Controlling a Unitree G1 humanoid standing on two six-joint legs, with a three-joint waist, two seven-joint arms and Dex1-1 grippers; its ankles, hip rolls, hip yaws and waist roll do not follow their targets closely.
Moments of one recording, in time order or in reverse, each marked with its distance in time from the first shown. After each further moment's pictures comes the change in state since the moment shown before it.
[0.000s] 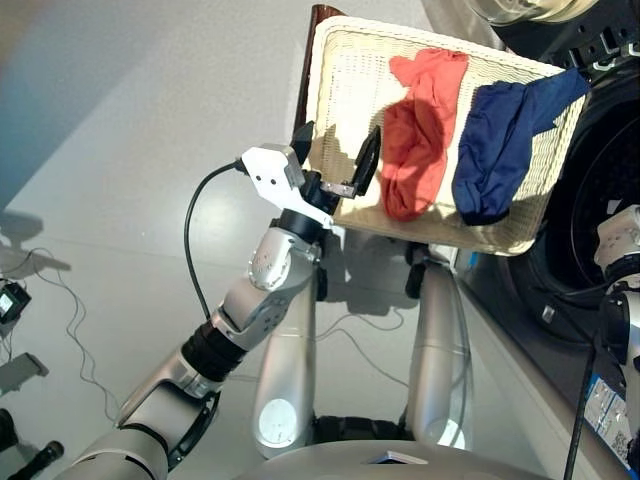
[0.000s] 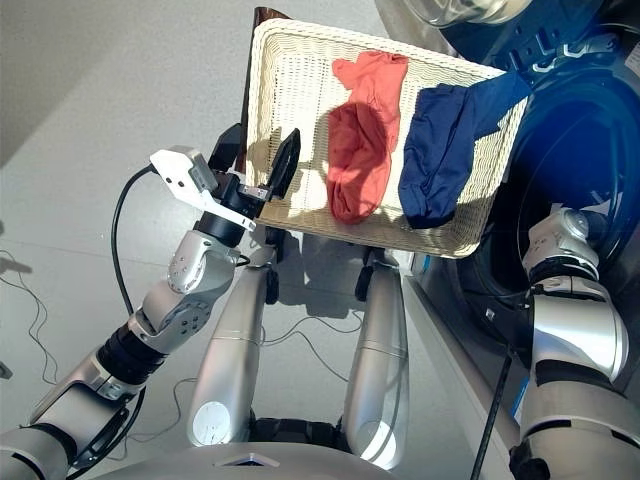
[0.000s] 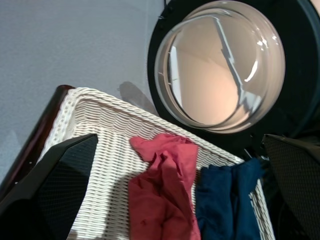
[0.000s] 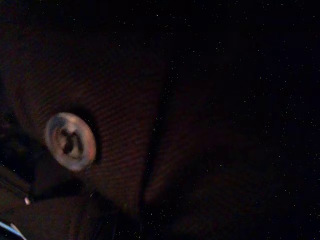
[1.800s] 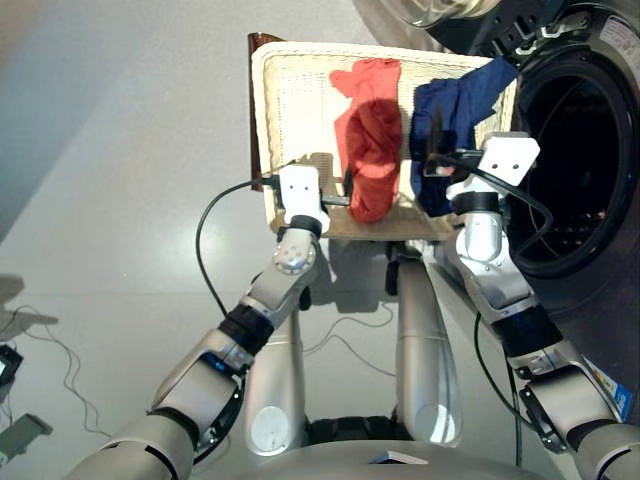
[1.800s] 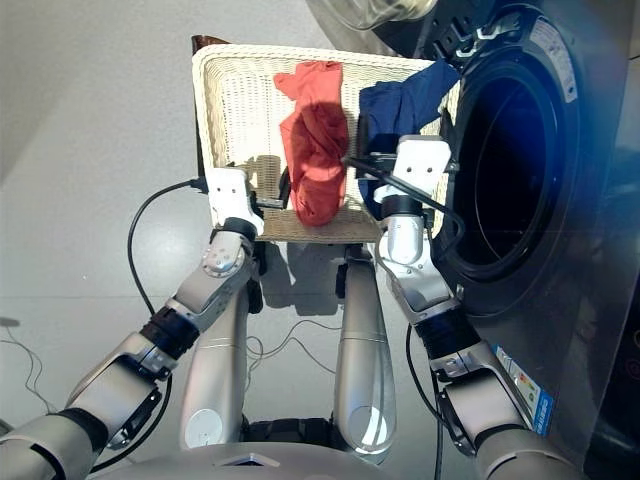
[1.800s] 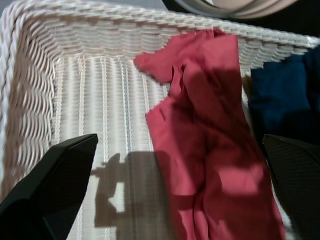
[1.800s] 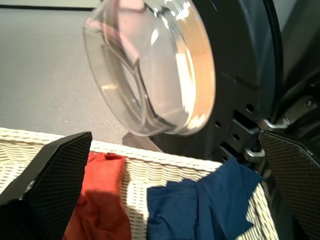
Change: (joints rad) left arm -0.178 -0.192 0.026 0.599 0.302 0.078 0.171; right arm 0.379 0.340 0.481 -1.249 -0.580 -0.091 0.250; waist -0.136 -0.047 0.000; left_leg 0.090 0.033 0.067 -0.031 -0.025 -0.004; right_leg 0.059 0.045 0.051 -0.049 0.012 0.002
